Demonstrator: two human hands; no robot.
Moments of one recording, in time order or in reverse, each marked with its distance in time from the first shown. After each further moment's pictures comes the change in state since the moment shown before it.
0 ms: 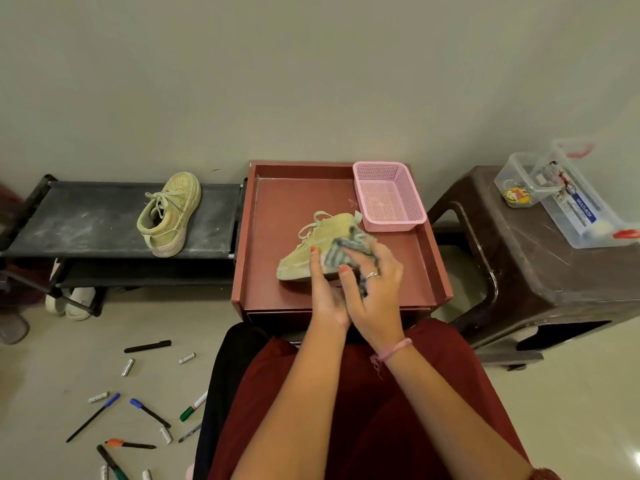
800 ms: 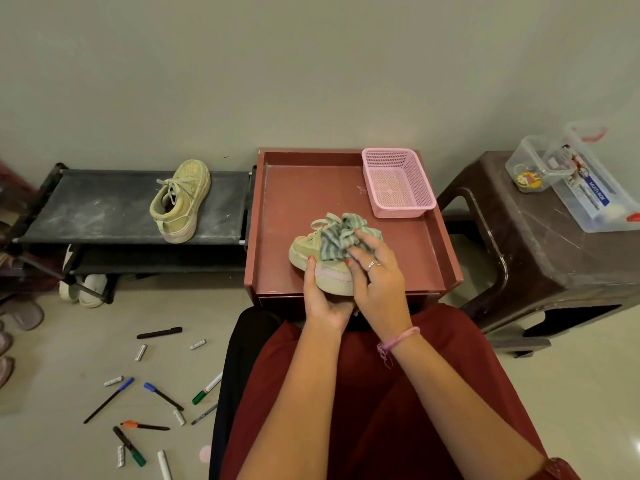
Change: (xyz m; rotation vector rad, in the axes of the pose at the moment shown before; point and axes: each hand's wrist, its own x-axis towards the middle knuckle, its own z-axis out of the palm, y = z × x) left_hand -0.023 0.011 -0.036 -0.093 0.095 -0.010; right_hand -0.012 -0.012 0.004 0.059 -0.066 -0.034
